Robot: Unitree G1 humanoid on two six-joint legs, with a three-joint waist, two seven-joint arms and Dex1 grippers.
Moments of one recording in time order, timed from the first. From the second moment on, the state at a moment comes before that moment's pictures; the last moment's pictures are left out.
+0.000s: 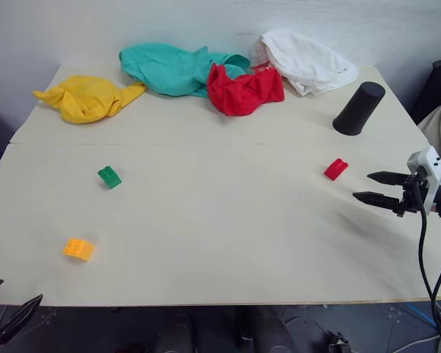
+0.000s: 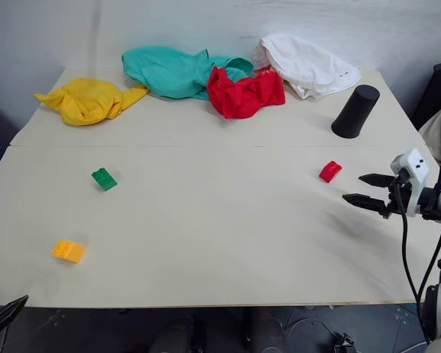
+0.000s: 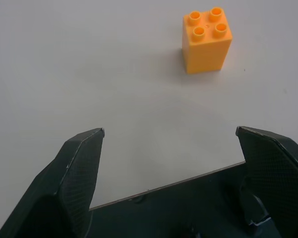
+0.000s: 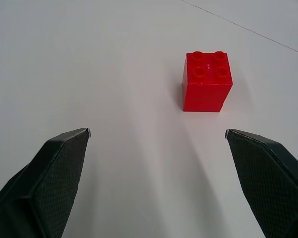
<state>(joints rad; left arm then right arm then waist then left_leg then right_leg) 0.79 0.58 0.98 -0.34 -0.51 0.31 -0.85 -0.66 -0.95 -0.17 0.87 0.27 0.12 1.37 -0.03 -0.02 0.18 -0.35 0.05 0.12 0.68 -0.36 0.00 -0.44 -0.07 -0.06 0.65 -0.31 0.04</state>
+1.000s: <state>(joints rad) -0.29 1.23 0.38 -0.43 -1.04 0.75 -1.06 -0.97 -0.78 -0.06 1.09 0.13 0.12 1.16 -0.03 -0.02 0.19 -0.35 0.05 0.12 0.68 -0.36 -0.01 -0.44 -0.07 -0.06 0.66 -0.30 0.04</state>
